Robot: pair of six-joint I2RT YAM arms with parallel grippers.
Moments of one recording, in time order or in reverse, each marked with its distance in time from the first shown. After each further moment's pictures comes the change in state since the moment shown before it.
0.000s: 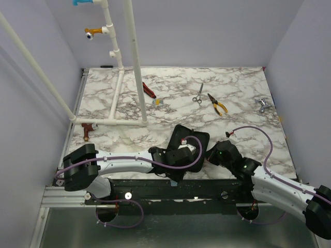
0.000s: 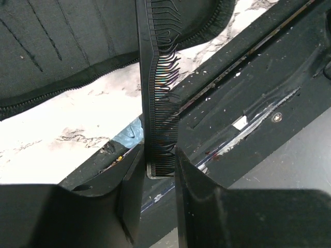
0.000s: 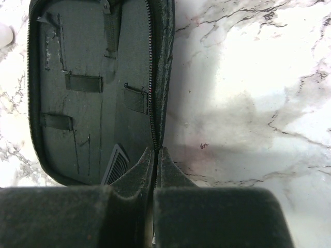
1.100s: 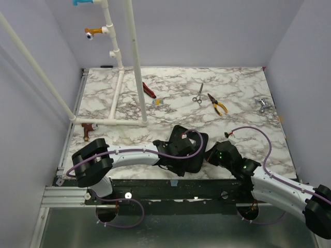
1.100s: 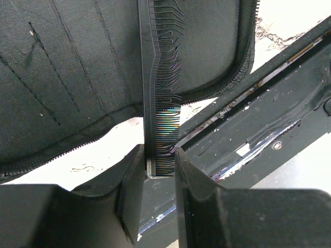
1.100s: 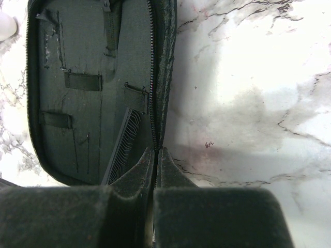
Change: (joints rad) left arm 0.123 0.118 0.045 0.040 0.103 0.013; right arm 0.000 0.006 -0.026 0.050 -0.037 -0.009
